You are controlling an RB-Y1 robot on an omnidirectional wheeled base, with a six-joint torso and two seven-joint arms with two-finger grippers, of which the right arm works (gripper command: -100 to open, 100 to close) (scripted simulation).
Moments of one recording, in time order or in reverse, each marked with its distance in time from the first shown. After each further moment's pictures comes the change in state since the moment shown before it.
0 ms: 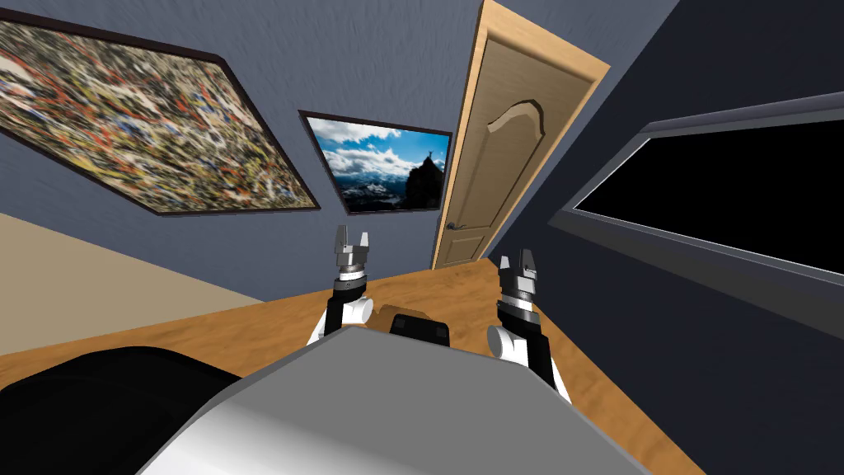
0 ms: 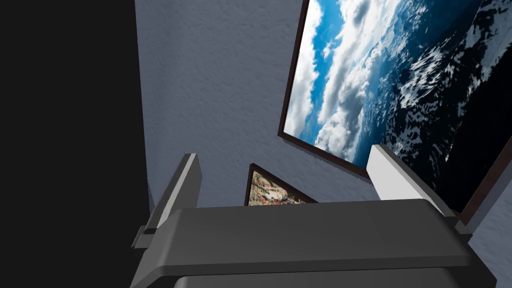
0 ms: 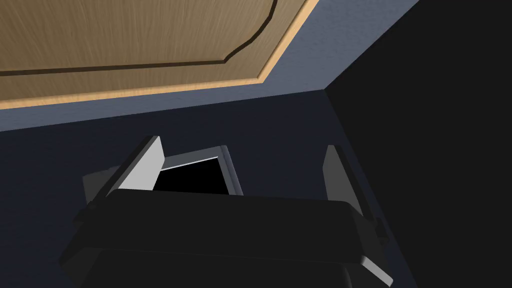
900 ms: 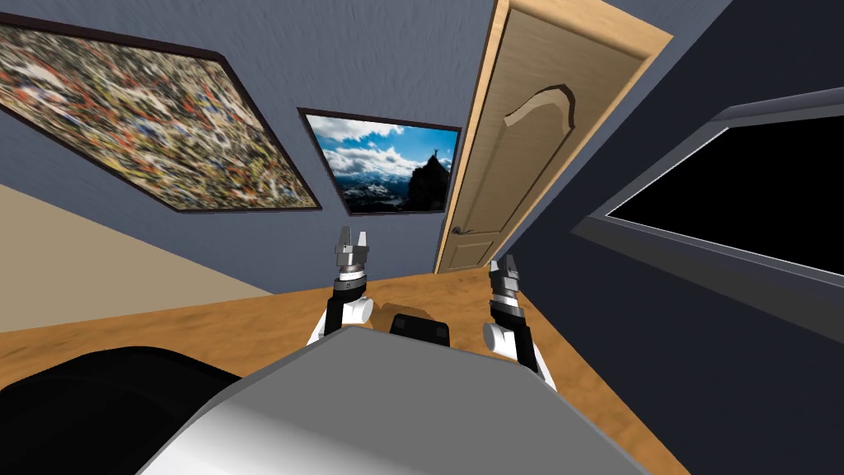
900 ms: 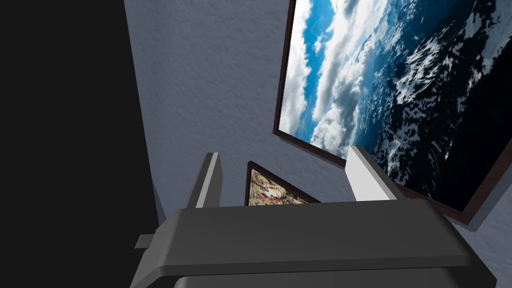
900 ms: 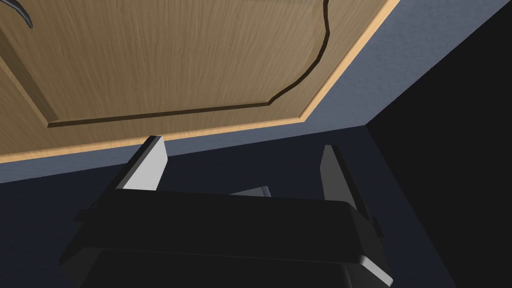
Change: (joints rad) arm -0.072 -0.055 0.000 0.198 -0.007 -0.043 -0.049
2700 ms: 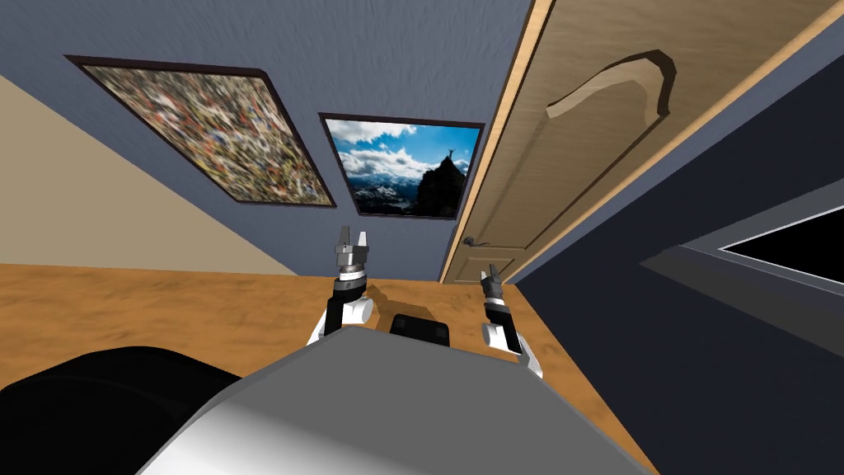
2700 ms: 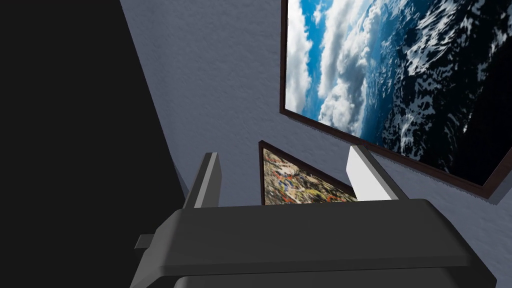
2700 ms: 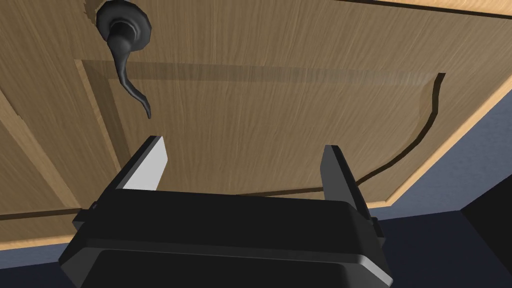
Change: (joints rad) arm -0.168 -0.130 0.005 0.473 -0.015 -0.115 -0.120
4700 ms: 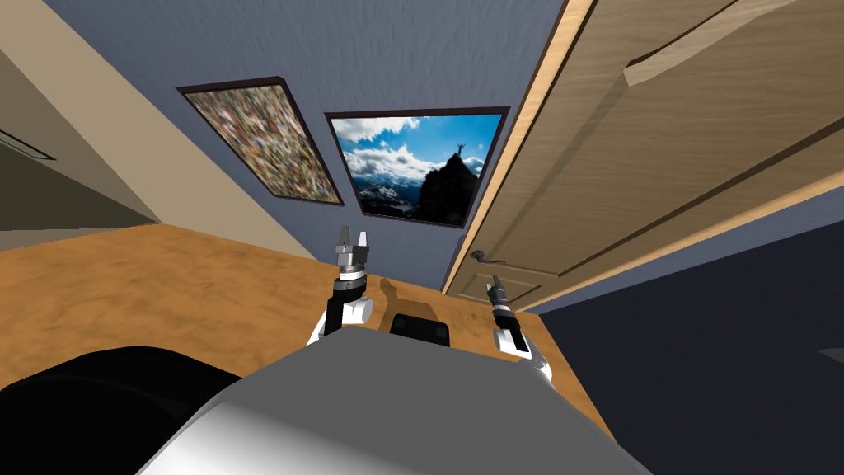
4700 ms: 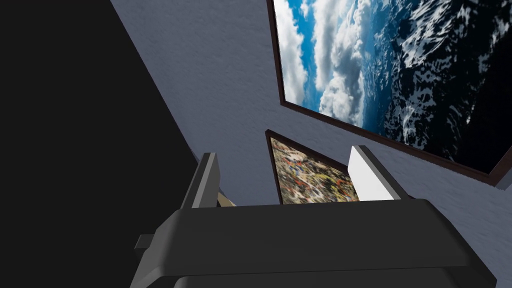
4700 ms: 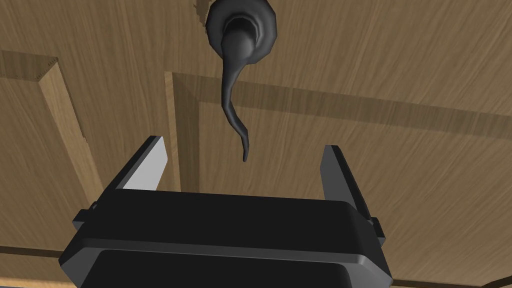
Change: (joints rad) arm -0.198 -0.148 0.001 0.559 -0.019 -0.118 -0.137
